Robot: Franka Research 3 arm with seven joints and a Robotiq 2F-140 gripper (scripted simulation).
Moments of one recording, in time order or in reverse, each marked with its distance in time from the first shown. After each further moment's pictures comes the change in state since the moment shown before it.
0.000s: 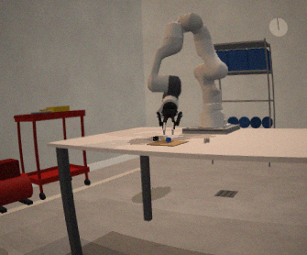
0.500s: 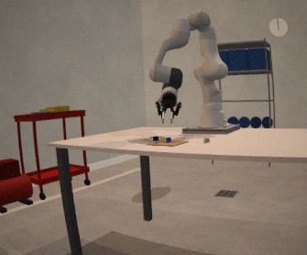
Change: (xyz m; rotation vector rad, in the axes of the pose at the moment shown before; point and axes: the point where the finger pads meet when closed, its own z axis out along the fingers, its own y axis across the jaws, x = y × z) arm -0.047 -0.003 -0.022 0.006 -0.020 -0.046
